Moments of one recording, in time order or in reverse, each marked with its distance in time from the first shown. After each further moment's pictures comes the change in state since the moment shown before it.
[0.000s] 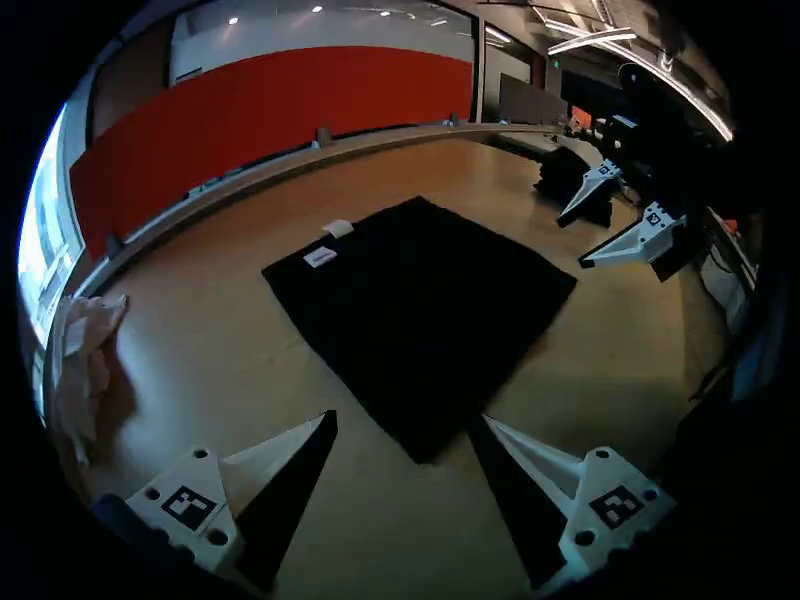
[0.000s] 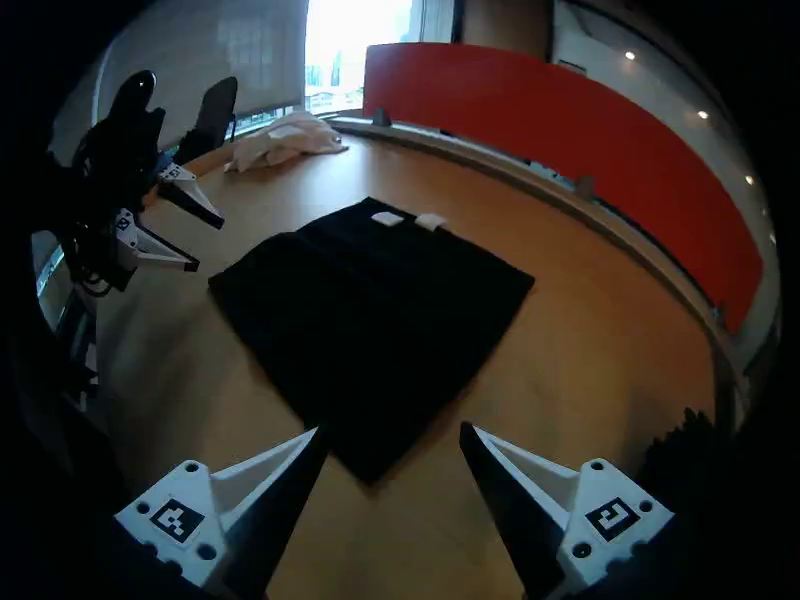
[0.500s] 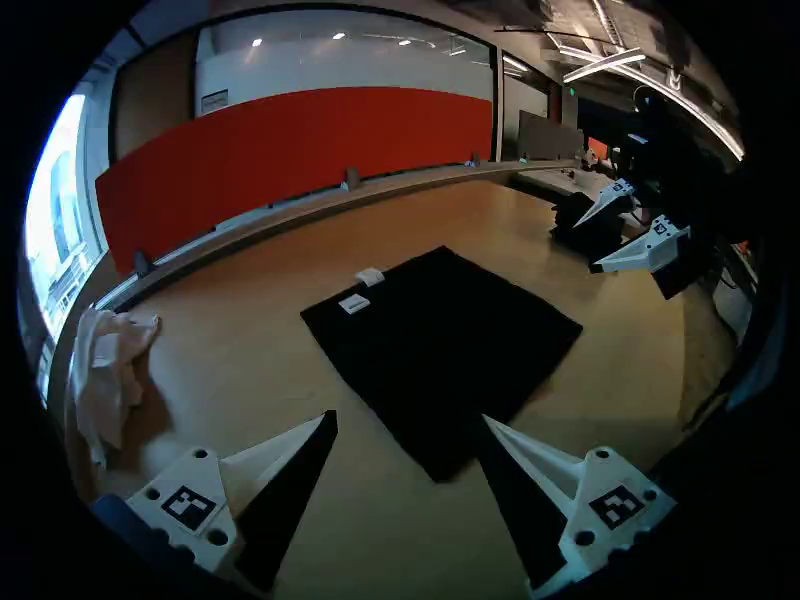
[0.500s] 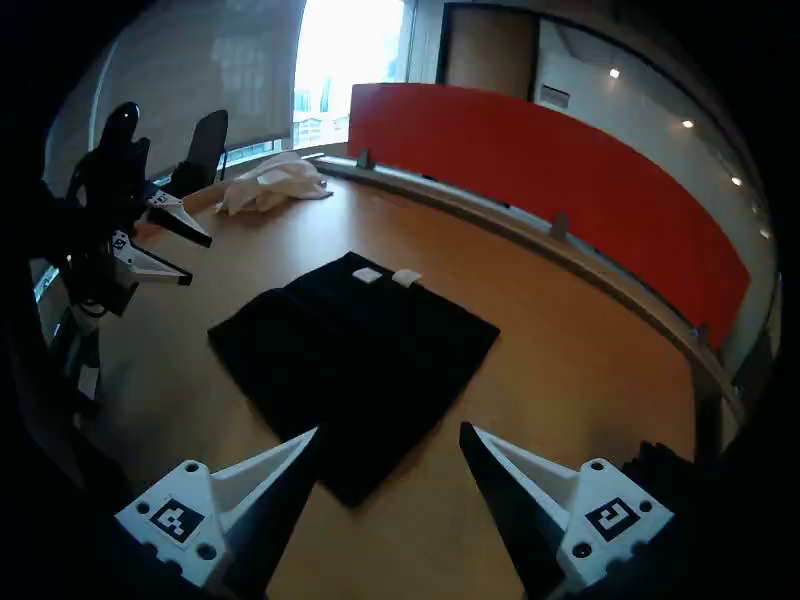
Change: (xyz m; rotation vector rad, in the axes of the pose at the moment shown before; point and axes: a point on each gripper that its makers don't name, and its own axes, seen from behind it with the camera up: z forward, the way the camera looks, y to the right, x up) left arm 0.042 -0.019 -0.038 0.071 0.118 -0.031; right arm 0.051 0.019 -0.035 -0.050 0.113 0.007
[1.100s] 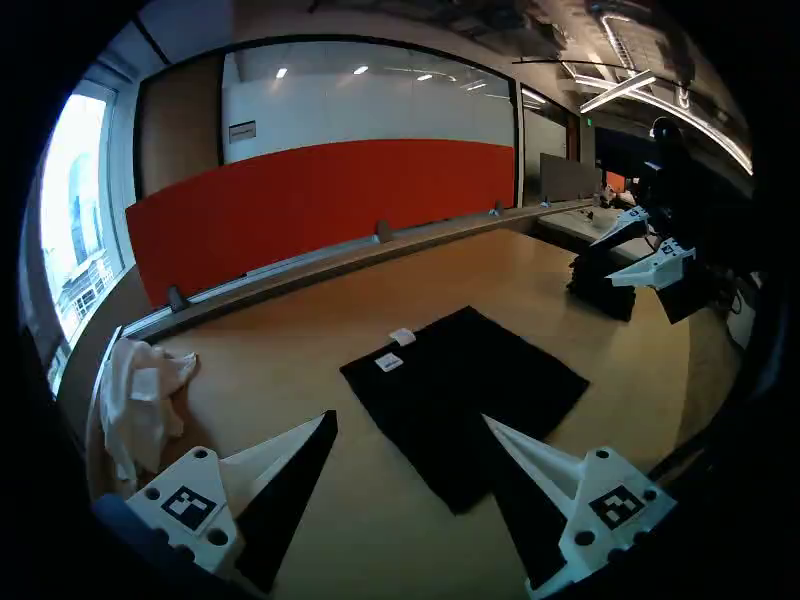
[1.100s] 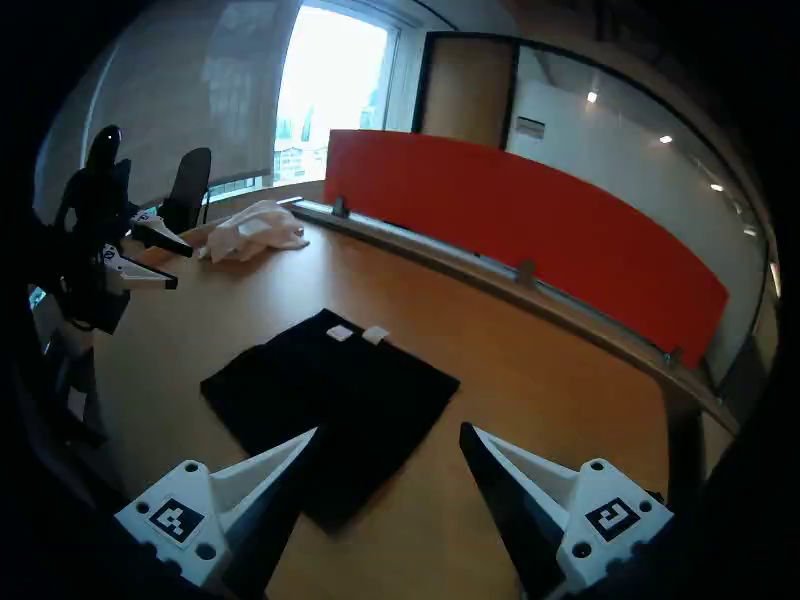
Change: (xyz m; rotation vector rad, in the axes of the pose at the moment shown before) left arm 0.064 -0.028 -0.044 0.085 0.130 -0.024; right arm 0.064 0.029 -0.042 -0.078 0.118 0.015
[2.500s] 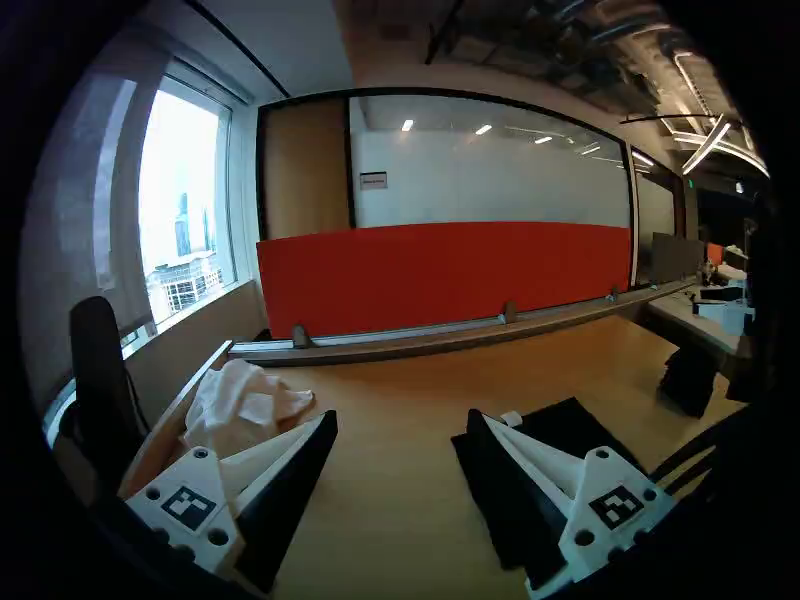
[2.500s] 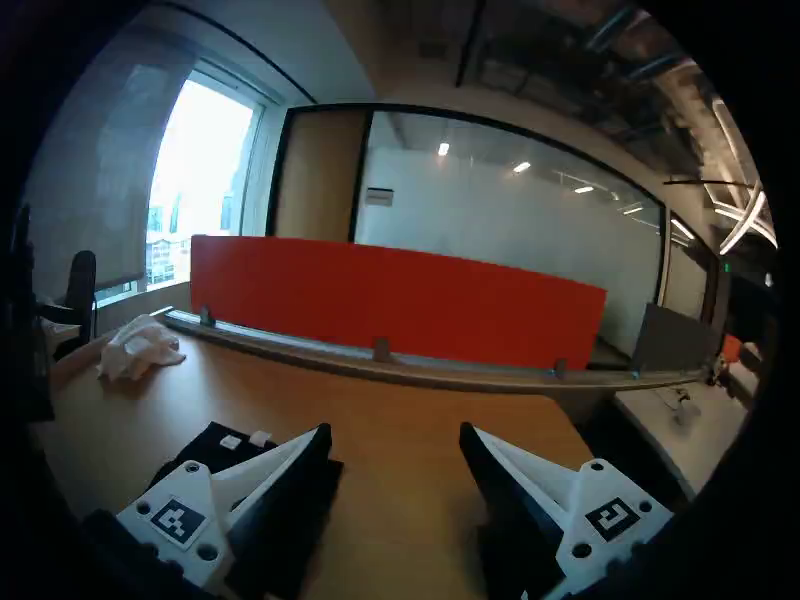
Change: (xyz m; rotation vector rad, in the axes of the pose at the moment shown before) left arm 0.065 -0.086 -0.063 0.430 0.208 -0.158; right arm 0.076 0.080 -0.064 -0.462 0.282 0.204
